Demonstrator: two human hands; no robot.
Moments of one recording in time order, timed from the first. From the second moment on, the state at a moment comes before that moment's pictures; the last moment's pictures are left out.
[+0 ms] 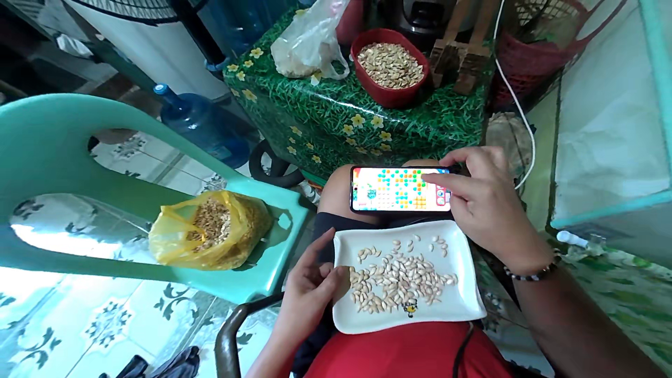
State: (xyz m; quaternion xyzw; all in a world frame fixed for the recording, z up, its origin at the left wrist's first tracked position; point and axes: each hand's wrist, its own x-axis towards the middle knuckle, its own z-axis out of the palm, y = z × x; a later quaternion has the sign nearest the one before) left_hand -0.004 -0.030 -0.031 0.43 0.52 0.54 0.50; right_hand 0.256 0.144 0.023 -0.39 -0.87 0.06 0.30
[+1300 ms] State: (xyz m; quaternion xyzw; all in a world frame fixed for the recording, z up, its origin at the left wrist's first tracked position) left_hand -0.003 -0.030 -0.030 0.43 0.53 0.54 0.49; right_hand 0.265 0.143 0.016 -0.43 -0.83 0.10 0.34
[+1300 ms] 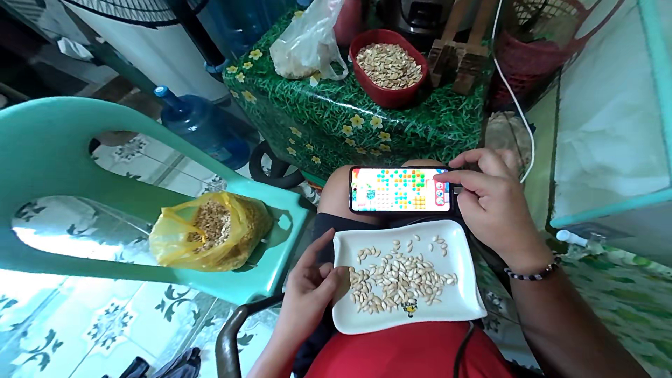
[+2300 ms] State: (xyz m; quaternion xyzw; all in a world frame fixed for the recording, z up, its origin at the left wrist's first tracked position) left_hand -0.003 -0.031 -0.032 0.43 0.53 0.54 0.49; right_hand 0.245 0.143 0.011 -0.40 -0.86 0.09 0.30
